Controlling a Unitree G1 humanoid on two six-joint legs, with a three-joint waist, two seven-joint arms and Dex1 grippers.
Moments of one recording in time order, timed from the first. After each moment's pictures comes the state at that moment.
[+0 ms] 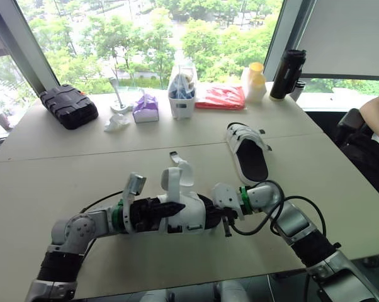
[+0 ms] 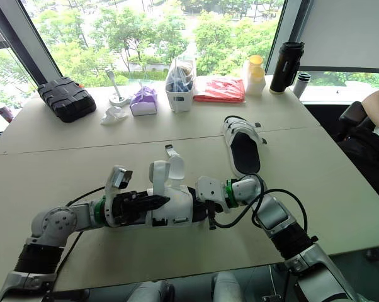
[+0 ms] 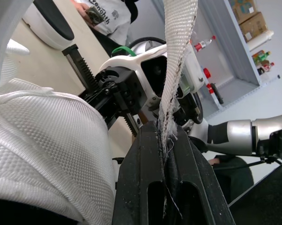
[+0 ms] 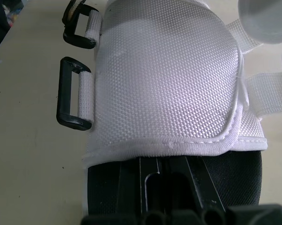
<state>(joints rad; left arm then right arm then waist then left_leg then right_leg) -0.27 0.48 0.03 -0.05 -0.99 1.05 -1.07 -0.47 -0.52 0.41 0.08 0.08 0.04 1.21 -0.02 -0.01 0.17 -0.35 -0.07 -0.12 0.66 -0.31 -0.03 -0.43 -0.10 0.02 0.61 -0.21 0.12</state>
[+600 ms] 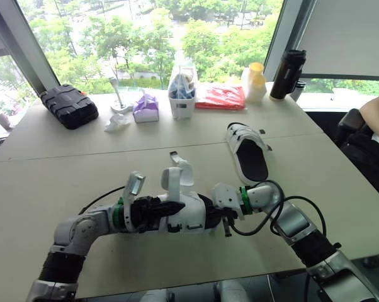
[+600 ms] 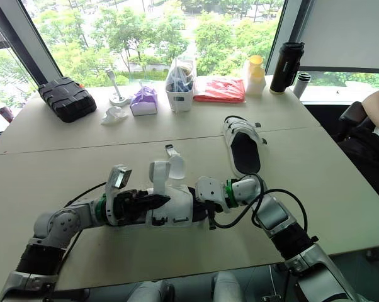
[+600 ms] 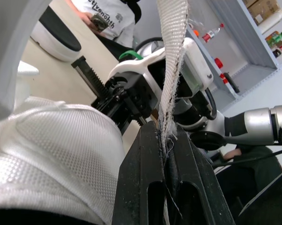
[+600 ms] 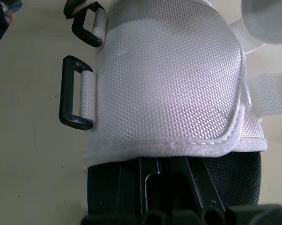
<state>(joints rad) -0.28 0.48 0.02 -0.04 -0.91 0.93 -1.13 -0.47 -0.52 0.41 0.07 0.07 0.04 1.21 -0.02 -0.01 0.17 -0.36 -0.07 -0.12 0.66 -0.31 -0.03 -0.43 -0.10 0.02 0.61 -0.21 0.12</state>
